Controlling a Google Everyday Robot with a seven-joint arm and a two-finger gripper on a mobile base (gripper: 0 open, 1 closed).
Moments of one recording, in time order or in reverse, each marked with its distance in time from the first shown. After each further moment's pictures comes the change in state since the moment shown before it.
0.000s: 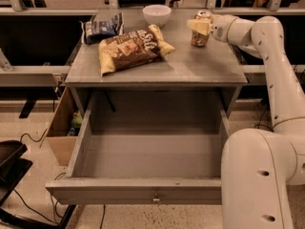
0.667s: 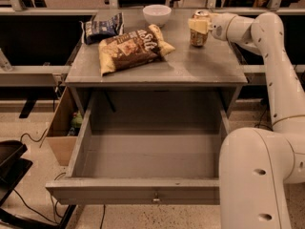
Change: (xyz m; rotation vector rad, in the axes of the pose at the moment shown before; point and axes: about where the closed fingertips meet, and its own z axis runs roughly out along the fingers) arm -0.006 0.008 0.000 -0.022 0.018 -0.031
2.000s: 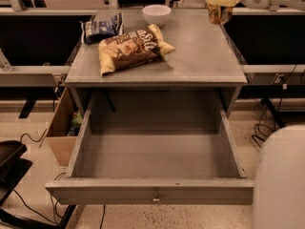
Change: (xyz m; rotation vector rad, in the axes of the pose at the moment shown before) arm -0.122 0.082 -0.118 -0.200 0.093 -0.219
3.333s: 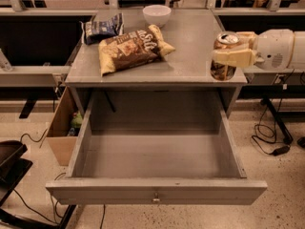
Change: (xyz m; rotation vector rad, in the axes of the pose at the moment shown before) arm 0.079 0.144 -0.075 -0.237 -0.068 0.068
